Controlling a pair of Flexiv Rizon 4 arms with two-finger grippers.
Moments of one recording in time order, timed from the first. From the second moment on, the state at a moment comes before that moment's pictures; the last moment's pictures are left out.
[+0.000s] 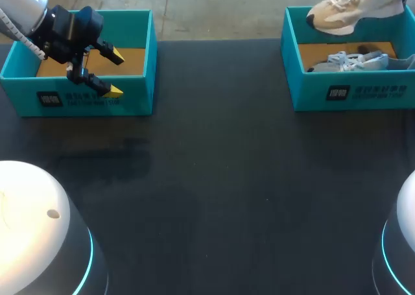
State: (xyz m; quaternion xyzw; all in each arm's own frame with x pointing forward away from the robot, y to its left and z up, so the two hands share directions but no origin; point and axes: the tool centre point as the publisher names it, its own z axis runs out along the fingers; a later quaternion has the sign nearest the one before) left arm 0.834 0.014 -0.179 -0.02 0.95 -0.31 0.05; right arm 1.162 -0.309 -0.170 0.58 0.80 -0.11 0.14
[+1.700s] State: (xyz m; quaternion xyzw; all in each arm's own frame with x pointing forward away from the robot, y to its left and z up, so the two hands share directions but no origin) left arm 0.834 0.014 -0.179 -0.02 0.95 -0.31 0.05; right arm 1.137 -0.329 -0.176 0.74 0.65 -0.10 0.15
